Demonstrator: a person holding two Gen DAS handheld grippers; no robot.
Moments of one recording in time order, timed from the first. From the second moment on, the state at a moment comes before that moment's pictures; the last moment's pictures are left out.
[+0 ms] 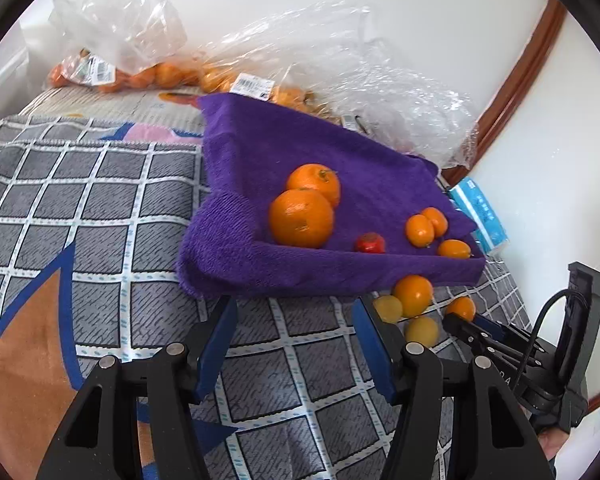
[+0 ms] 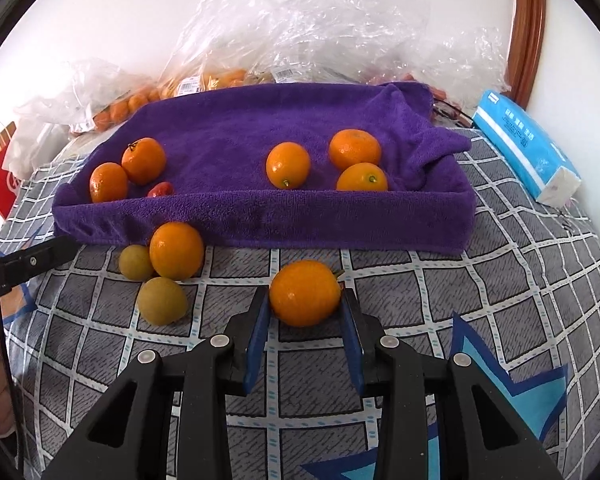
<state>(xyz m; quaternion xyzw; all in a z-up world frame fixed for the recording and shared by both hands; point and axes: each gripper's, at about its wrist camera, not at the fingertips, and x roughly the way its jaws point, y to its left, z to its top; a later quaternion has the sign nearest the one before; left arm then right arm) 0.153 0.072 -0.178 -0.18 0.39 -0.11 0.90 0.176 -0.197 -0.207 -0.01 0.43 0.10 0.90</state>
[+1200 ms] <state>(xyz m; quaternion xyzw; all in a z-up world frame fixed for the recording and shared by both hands) 0.159 0.012 -0.181 -0.01 0.42 -0.03 0.91 0.154 -0.243 -0.195 0.04 0.37 0.13 0.92</state>
